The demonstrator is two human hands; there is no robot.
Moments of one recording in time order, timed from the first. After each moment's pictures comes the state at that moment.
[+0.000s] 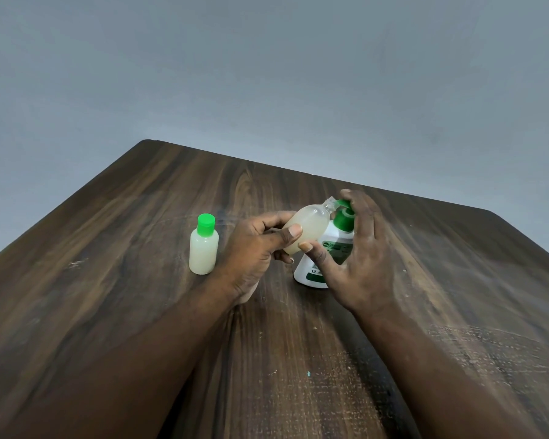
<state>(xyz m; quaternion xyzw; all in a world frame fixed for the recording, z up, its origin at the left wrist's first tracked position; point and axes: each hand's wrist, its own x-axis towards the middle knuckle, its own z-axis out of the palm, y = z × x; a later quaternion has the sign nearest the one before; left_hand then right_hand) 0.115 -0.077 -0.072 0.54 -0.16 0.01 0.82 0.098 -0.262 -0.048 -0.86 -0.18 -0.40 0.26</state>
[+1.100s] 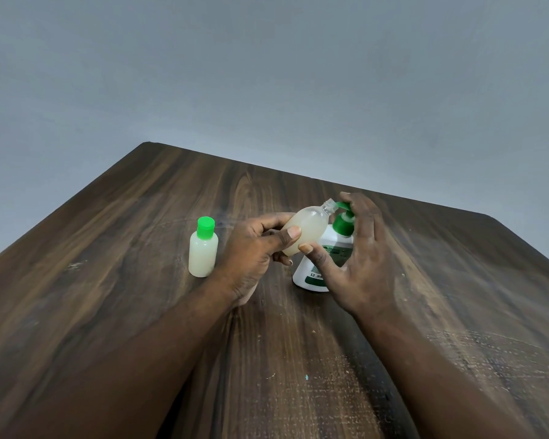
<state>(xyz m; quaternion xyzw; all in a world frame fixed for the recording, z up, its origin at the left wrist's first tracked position) 0.115 -0.076 -0.070 0.55 -0.16 0.02 0.82 0.099 -0.265 -0.045 -0.86 -0.18 -0.40 0.25</state>
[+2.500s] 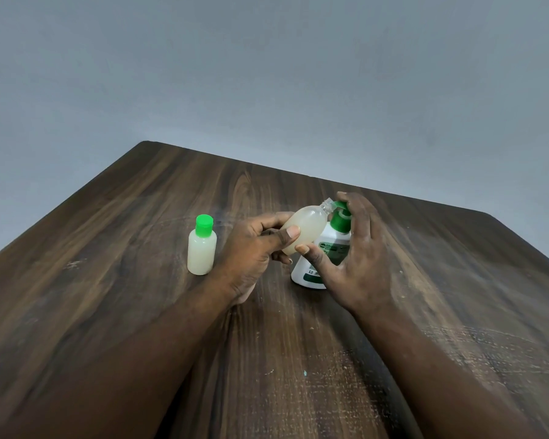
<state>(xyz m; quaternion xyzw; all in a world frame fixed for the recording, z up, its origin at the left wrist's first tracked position) 0.116 -0.077 -0.073 0.57 -0.16 0.02 0.81 0.100 -0.266 -0.047 -0.87 -0.18 -0.39 0.24</state>
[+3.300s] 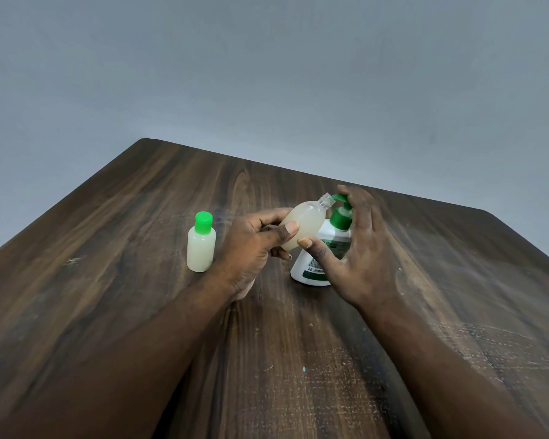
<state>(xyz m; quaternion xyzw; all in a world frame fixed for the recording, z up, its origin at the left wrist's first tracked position) 0.118 -0.078 -0.073 0.56 -0.16 0.02 0.81 0.097 -0.268 -0.037 -0.87 -0.19 -0.39 0.24</state>
